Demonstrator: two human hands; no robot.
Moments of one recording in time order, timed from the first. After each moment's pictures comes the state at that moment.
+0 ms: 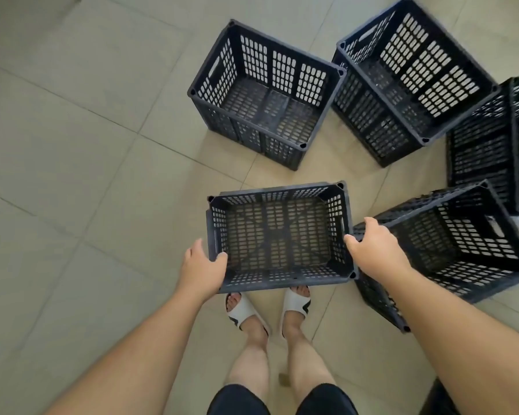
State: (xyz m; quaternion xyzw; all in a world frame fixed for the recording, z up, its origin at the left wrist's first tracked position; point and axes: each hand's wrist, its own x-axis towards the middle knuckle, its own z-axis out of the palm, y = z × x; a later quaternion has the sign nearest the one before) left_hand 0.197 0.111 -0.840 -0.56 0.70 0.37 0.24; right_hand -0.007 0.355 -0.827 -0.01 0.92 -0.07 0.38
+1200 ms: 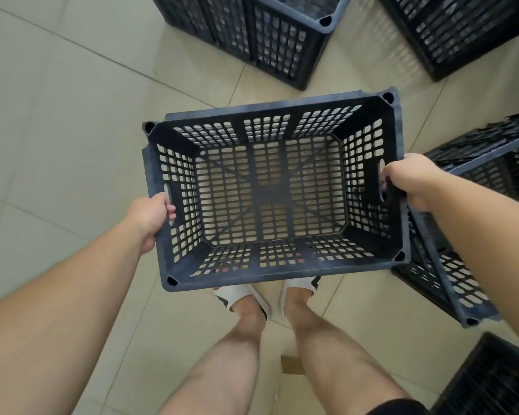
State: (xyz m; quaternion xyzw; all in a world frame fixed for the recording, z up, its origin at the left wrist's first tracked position) left_hand 0.223 0.034 -1.135 -0.70 0.51 0.48 0.16; right_hand -0.062 0.370 -1.097 0.22 0.85 -0.22 0.43
